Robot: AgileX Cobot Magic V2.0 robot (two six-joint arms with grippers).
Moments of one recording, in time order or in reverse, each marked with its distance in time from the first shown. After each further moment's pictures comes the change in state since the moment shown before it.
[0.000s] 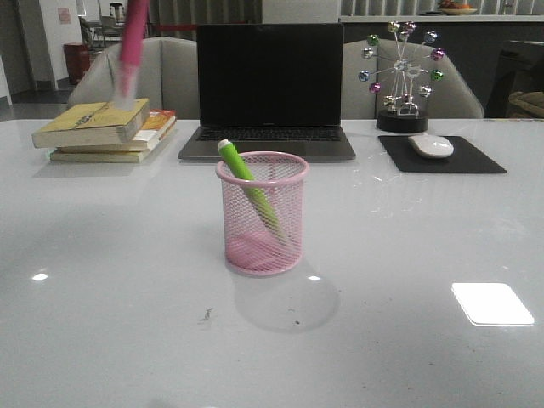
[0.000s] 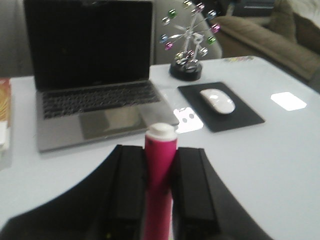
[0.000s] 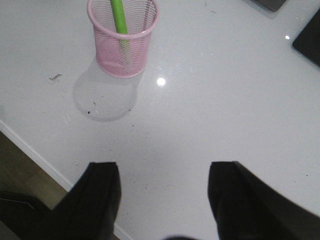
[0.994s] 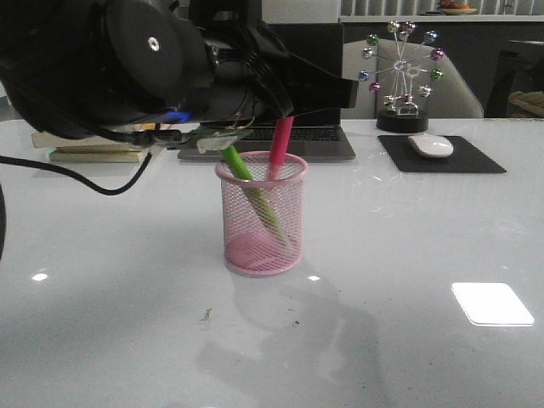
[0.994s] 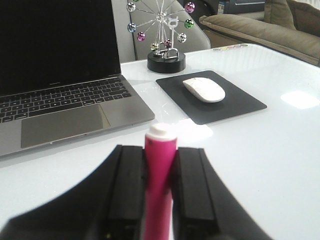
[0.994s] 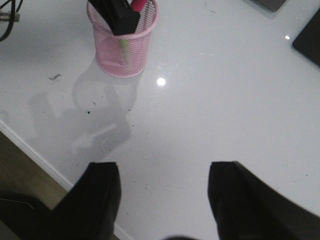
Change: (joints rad) left arm -0.204 0.533 -0.151 -0.017 -0.450 -0.010; right arm 0.000 0.000 0.000 0.000 0.000 0.000
